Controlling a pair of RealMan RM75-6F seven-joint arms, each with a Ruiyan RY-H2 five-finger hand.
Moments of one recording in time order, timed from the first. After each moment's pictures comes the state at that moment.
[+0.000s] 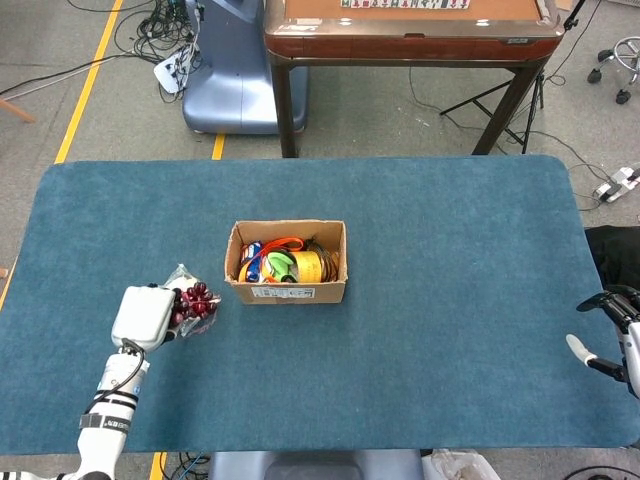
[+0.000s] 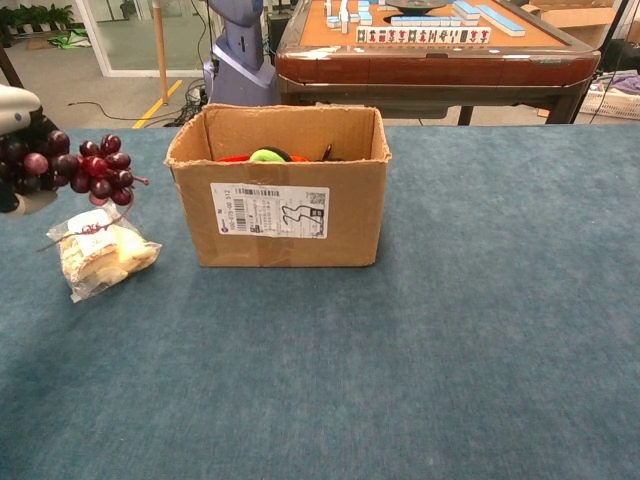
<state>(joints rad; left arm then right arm) -0.61 -1.28 -0.17 -2.14 0.79 1.44 1.05 0.01 -0.97 0.10 -1.70 -1.55 1.62 0.14</state>
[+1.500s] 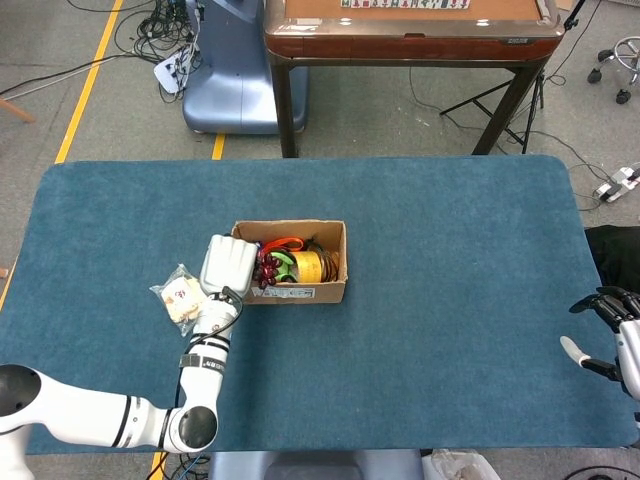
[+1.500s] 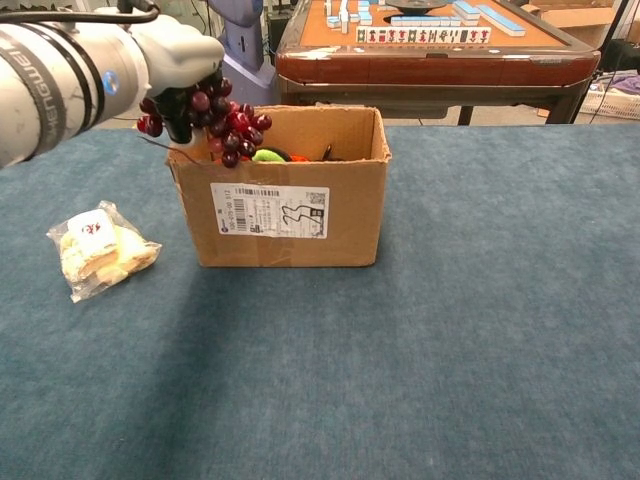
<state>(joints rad) -1.10 -1.58 -0.35 -1.86 0.40 1.53 1.39 0.03 -0.97 0.09 -1.70 -1.55 1.58 0.15</state>
